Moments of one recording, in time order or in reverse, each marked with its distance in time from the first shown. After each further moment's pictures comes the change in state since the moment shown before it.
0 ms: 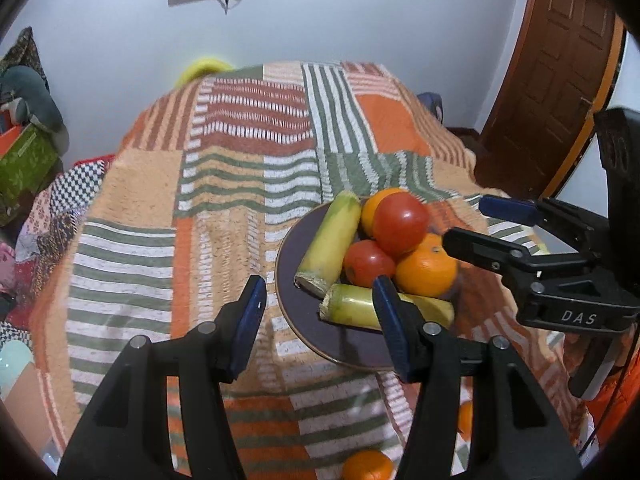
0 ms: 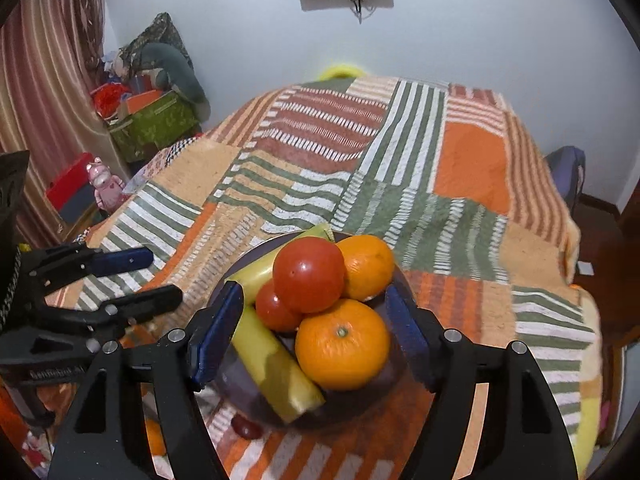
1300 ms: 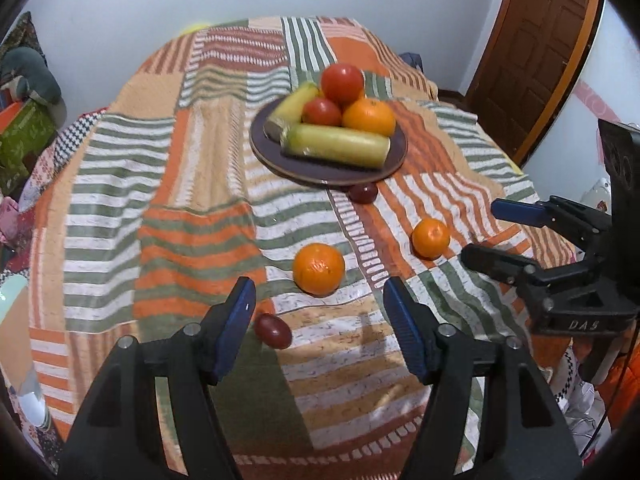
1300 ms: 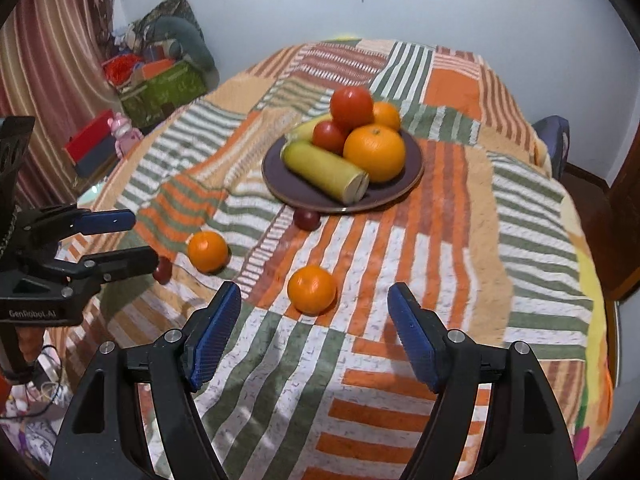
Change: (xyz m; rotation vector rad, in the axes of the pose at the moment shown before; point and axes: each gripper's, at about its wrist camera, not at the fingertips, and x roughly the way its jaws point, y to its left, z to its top) left arm -0.057 -0.036 -0.136 0.023 0.128 -0.029; right arm -0.056 0.049 -0.131 0.003 0.106 -0.011
